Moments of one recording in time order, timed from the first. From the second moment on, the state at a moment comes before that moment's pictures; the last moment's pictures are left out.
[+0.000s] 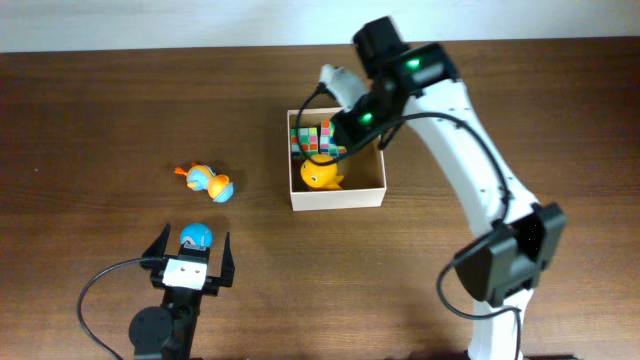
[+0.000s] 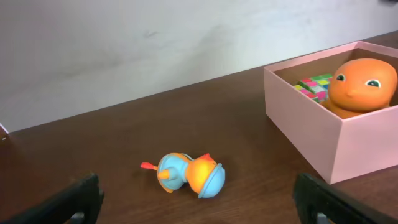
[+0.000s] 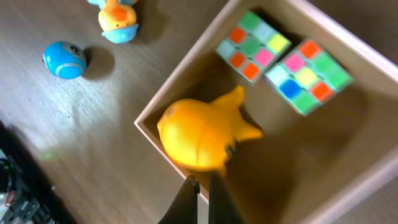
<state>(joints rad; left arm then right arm) 0.02 0.01 0.04 -0.13 0.12 0.22 0.42 2.10 2.14 -1.32 -0.40 -0.25</state>
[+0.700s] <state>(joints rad) 0.02 0.01 0.04 -0.13 0.12 0.22 0.50 2.20 2.12 -1.31 -0.36 -0.25</state>
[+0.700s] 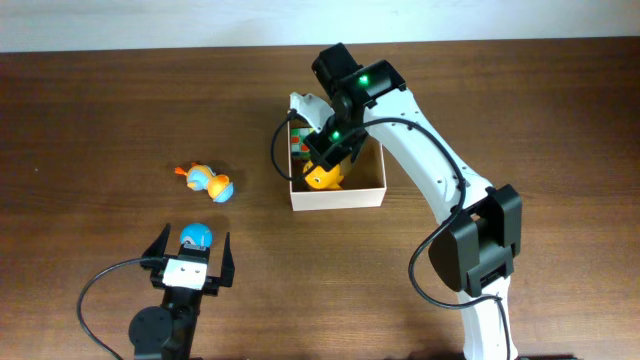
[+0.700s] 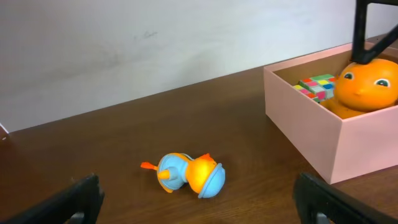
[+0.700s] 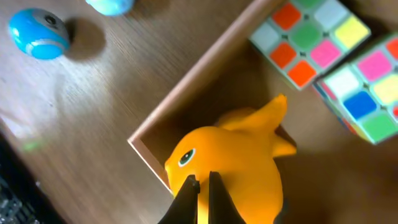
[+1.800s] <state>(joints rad) 0.02 0.01 0.04 -0.13 0.12 0.22 0.27 2.20 2.12 -1.43 -0.24 -0.25</state>
